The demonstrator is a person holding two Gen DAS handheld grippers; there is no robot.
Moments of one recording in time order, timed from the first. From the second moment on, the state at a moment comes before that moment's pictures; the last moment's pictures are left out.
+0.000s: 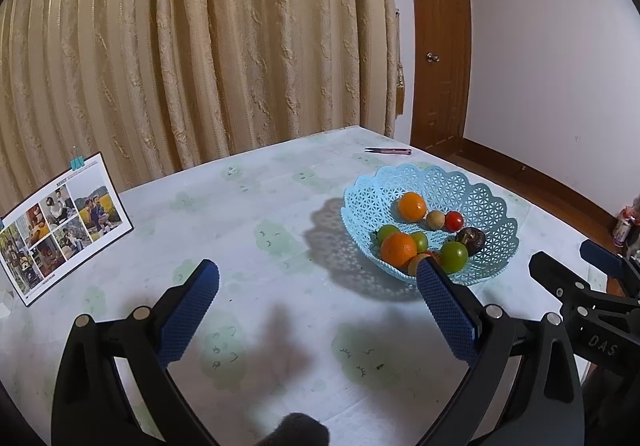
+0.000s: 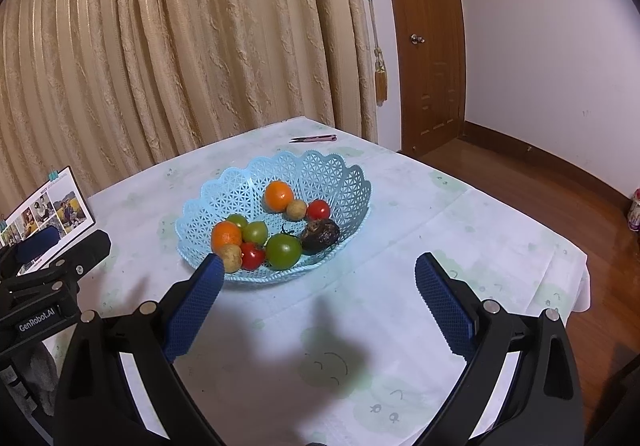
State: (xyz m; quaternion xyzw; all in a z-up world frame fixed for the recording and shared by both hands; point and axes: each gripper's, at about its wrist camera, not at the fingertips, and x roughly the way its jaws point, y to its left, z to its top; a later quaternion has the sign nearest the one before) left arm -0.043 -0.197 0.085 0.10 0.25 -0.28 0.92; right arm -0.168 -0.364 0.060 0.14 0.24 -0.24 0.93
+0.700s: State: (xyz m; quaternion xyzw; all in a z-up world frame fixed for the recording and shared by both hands) left arm -0.046 -0.200 0.082 0.11 0.25 -0.29 0.92; right arm -0.166 -0.364 0.058 0.14 0.25 -0.24 0.93
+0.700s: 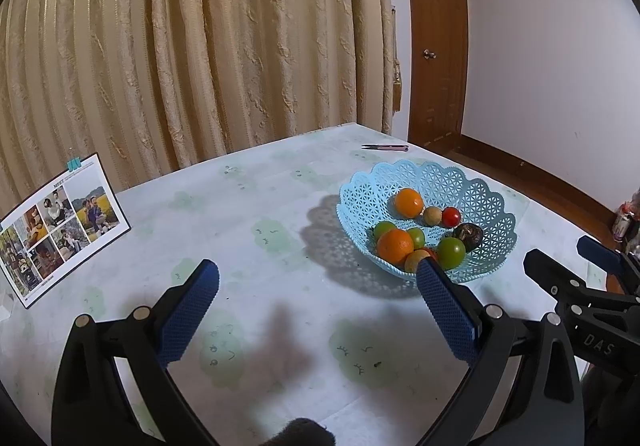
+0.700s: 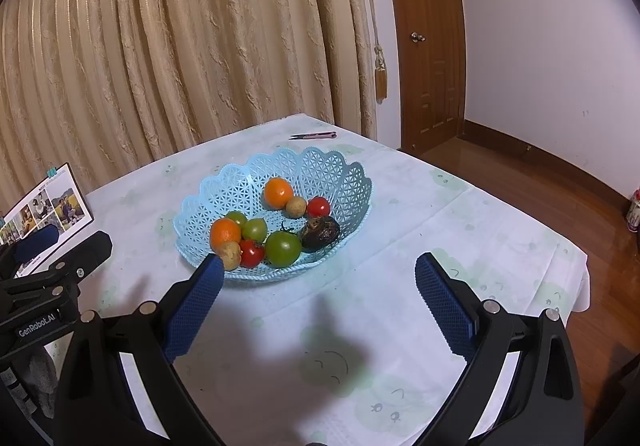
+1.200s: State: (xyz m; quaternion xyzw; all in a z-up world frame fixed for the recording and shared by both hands) left arm -0.048 -0.202 0.083 0.11 0.25 -0.29 0.92; right arm -0.164 -0.362 0.057 0.14 0.25 -0.24 0.93
